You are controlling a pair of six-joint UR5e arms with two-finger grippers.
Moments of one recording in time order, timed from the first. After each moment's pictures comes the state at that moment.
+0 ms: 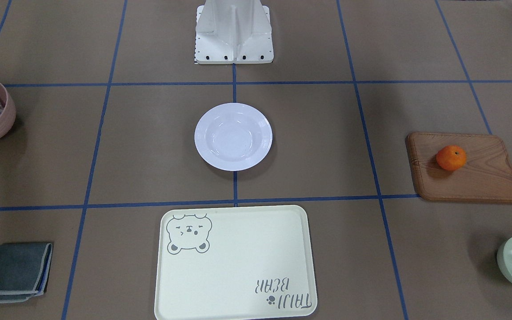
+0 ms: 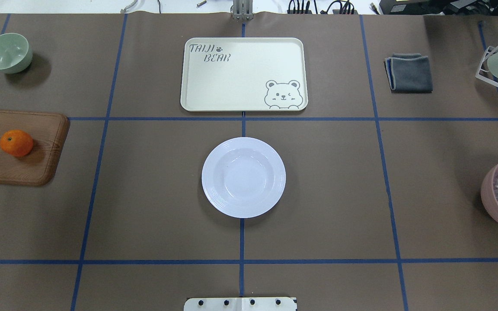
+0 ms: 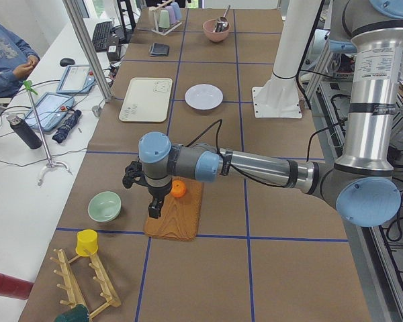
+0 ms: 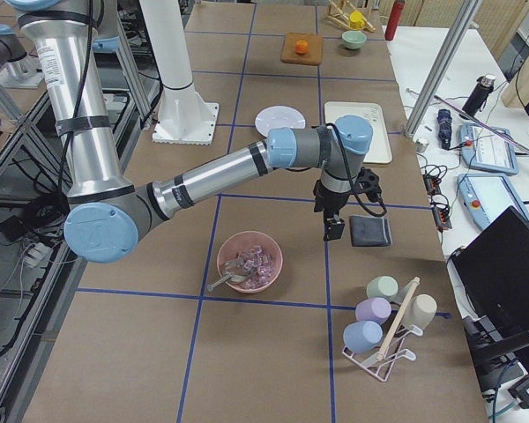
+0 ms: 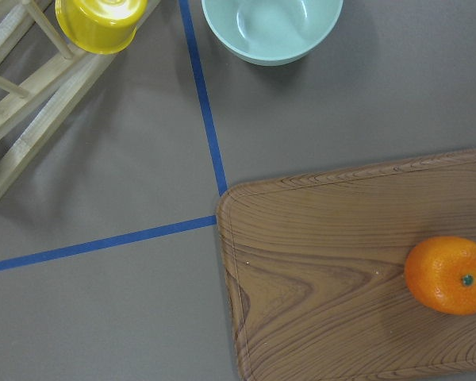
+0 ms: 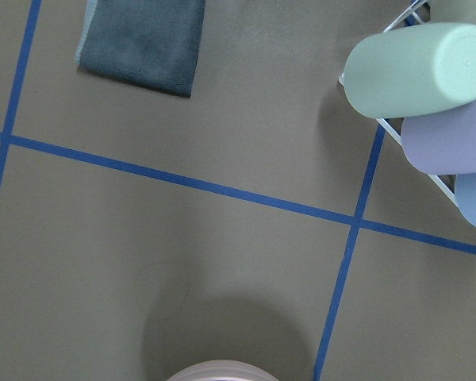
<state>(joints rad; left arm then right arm) -1.50 -1.61 -1.69 -1.60 -2.34 -0.01 1.47 -1.38 1.82 -1.97 2.29 -0.12</state>
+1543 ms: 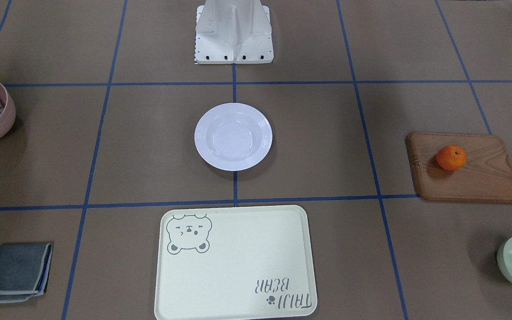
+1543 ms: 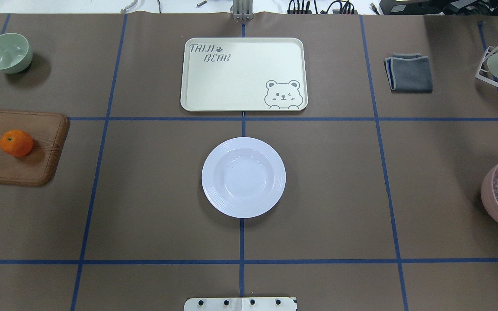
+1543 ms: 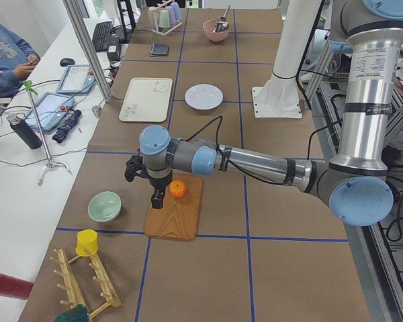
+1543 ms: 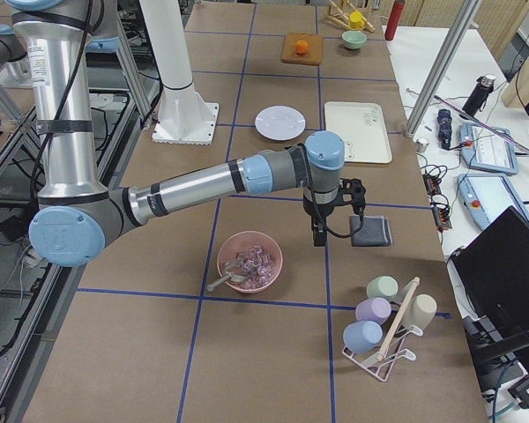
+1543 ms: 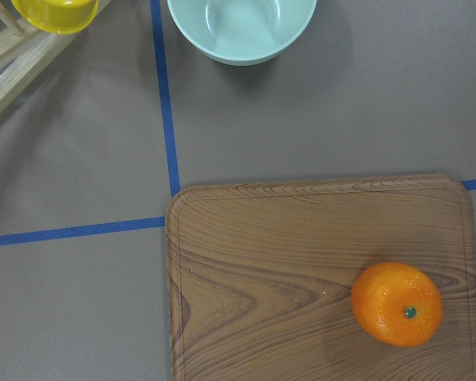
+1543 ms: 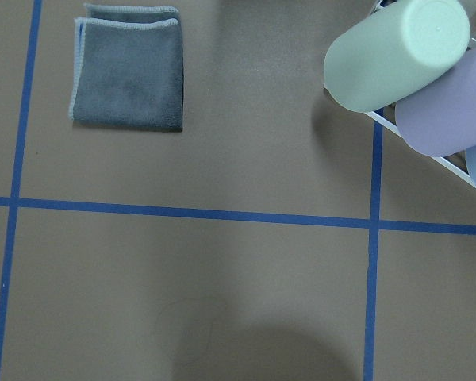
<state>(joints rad) -1.45 -1.62 -1.70 -1.62 -2.35 -0.12 1.47 -1.52 1.84 -1.66 2.36 0.18</state>
